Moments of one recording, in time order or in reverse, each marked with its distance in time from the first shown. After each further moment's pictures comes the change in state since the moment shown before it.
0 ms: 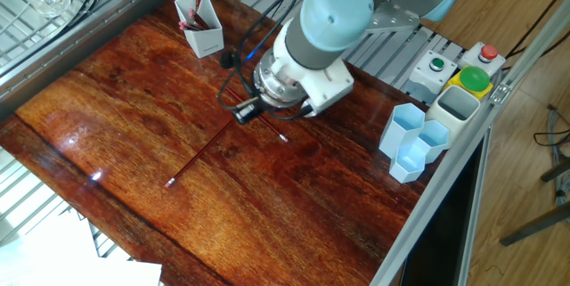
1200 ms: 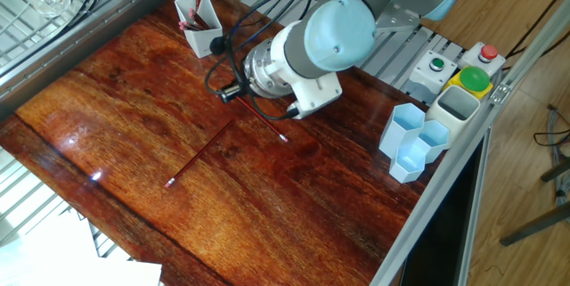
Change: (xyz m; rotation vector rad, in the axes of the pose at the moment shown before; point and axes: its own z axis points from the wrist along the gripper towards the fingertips) arm 0.039 0.004 0.002 -0.013 0.145 0.065
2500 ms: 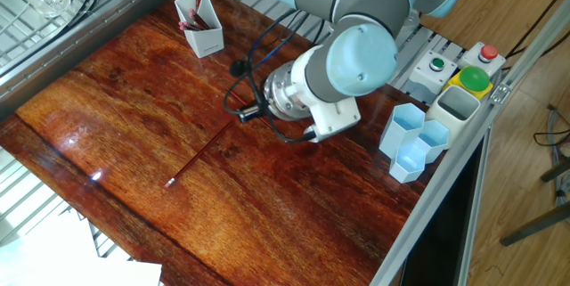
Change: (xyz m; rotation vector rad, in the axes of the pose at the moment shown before) arm -0.050 0.012 -0.007 -0.014 -0.017 0.109
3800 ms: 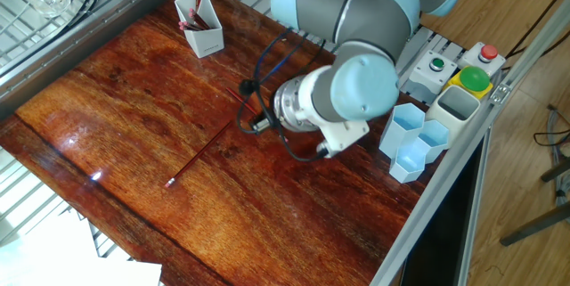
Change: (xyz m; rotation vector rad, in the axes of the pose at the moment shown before) arm -0.017 0.028 0.020 -0.067 0.048 -0.165
